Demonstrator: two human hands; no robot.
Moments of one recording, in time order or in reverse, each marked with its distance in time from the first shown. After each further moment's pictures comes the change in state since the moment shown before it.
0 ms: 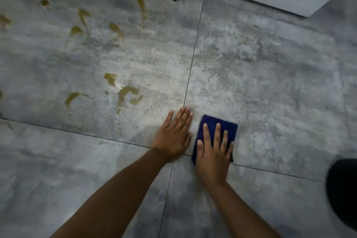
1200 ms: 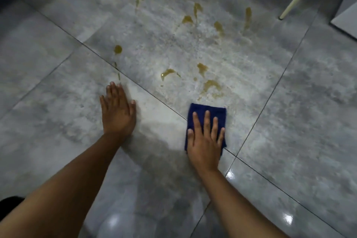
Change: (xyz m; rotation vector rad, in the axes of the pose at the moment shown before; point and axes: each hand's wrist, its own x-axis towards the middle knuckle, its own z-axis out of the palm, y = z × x) left_hand -0.223 -0.202 -0.030 -0.143 0.287 -1.094; right_hand -0.036 -0.169 0.045 -0.053 -0.080 -0.497
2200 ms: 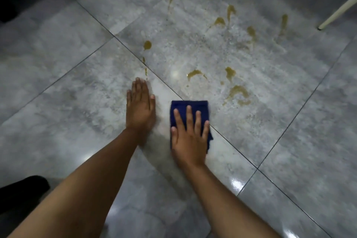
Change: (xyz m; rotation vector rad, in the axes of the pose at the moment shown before) left_hand 0.003 -0.009 0.004 -0.156 0.069 -0.023; right_hand 0.002 -0.085 0.023 -0.049 -0.050 -0.237
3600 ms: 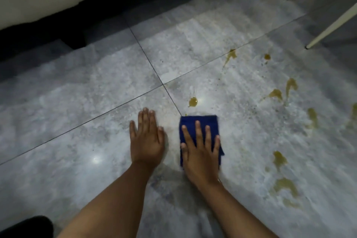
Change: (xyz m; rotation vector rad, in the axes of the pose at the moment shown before) left_hand 0.072 -0.053 -0.029 0.126 0.079 -0.295; right_hand 0.160 -0.062 -0.009 -0.014 -0.069 -0.334
